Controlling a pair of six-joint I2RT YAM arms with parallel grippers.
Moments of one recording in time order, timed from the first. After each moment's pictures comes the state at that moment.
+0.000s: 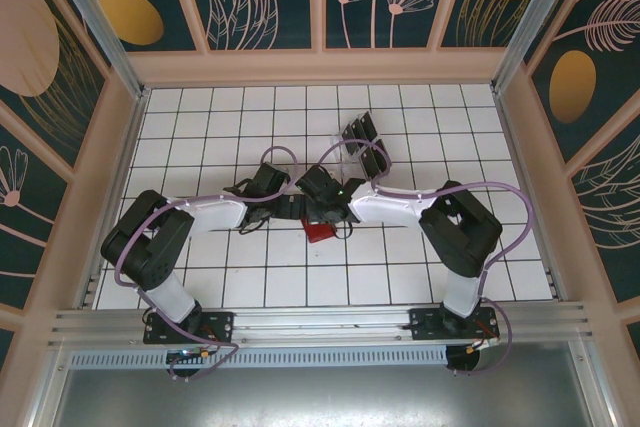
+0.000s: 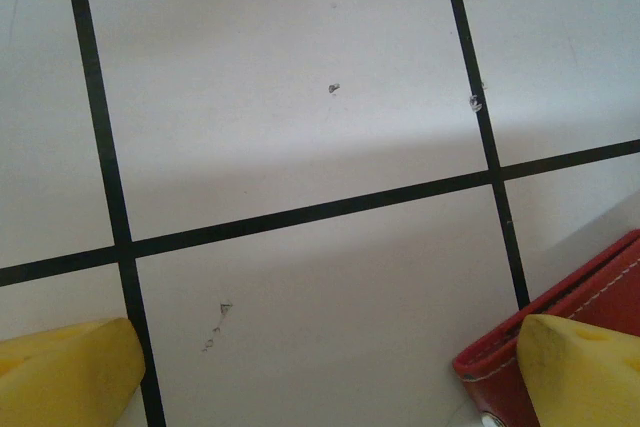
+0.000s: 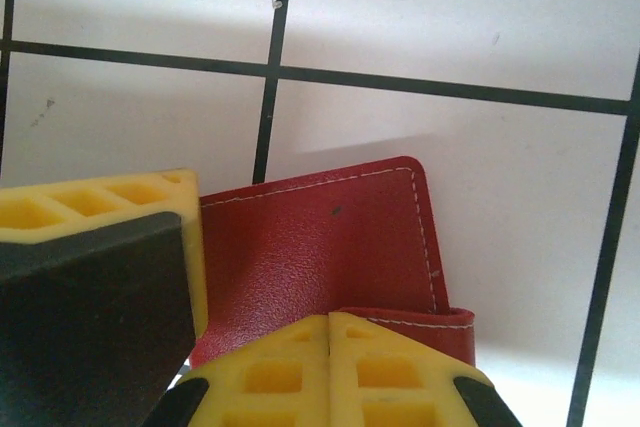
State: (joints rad) left arm -0.60 1.69 0.78 -0.08 -0.04 -0.47; right arm 0.94 1.82 1.13 -0.42 0.15 0.73
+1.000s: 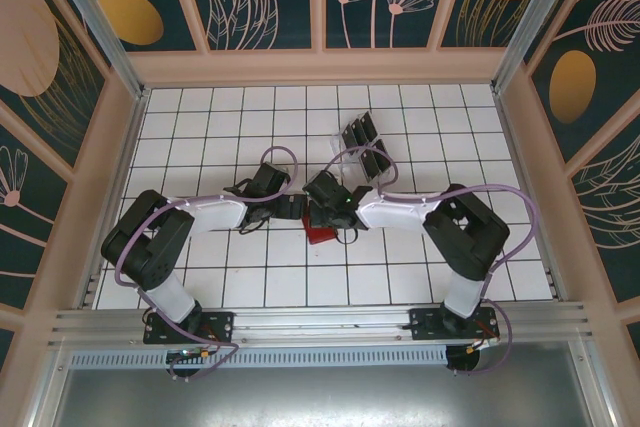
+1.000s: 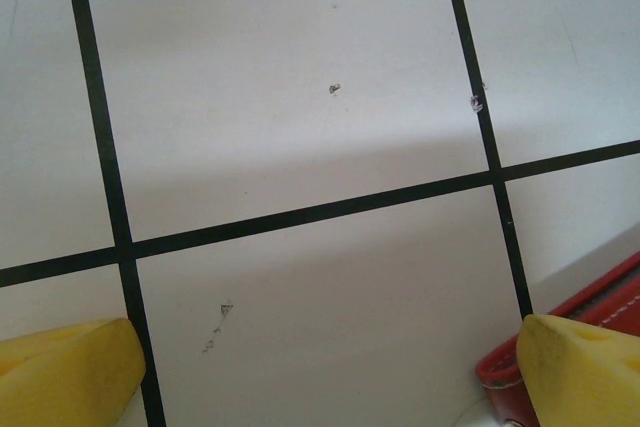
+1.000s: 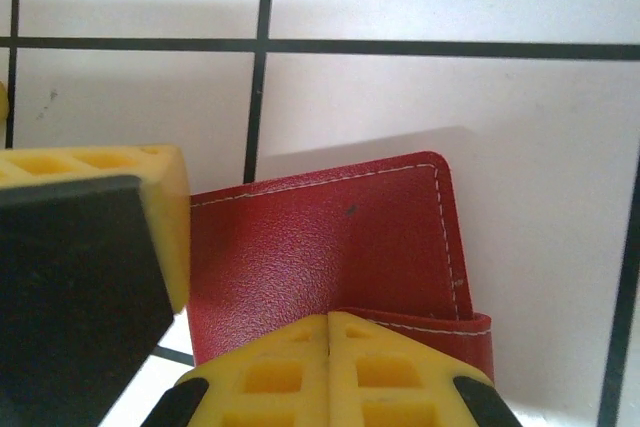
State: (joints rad) left arm -0.60 1.69 0.78 -0.08 -0.04 -0.47; right arm 0.93 1.77 1.01 -0.28 0.11 0.79
